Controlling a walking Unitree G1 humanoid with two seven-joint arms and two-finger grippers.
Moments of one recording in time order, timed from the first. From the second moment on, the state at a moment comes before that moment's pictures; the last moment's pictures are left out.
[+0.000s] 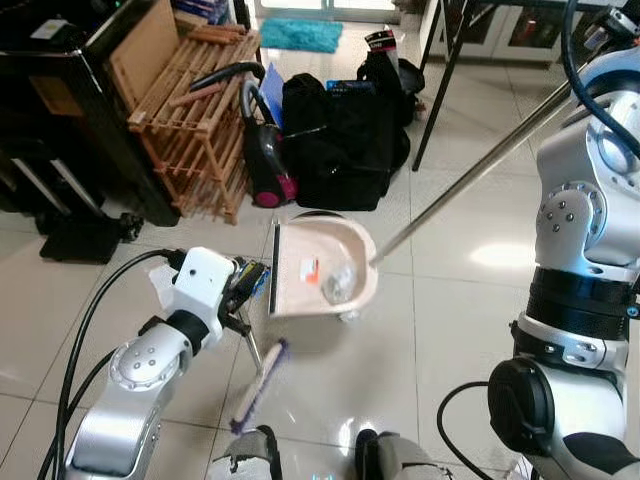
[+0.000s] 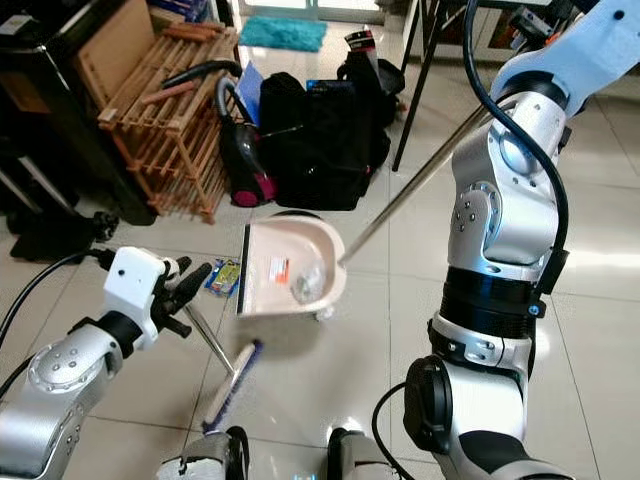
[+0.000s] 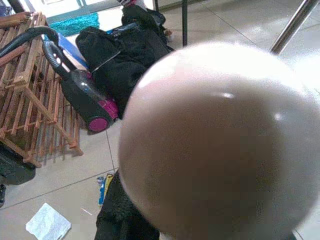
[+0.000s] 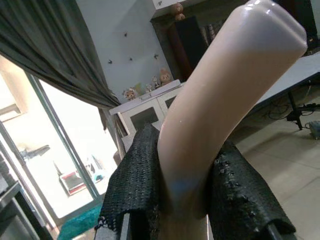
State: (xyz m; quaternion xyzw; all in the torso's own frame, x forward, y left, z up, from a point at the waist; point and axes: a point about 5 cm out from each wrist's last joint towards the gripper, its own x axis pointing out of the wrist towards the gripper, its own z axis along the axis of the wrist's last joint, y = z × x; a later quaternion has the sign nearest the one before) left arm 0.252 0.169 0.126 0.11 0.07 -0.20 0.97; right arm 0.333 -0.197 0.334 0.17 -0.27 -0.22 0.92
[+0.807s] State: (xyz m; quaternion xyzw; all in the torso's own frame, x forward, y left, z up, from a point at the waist) left arm 0.253 0.170 0.130 0.11 0.07 -0.20 0.97; right arm 0.334 -0.198 0.338 0.14 -0.27 -0.23 0.93
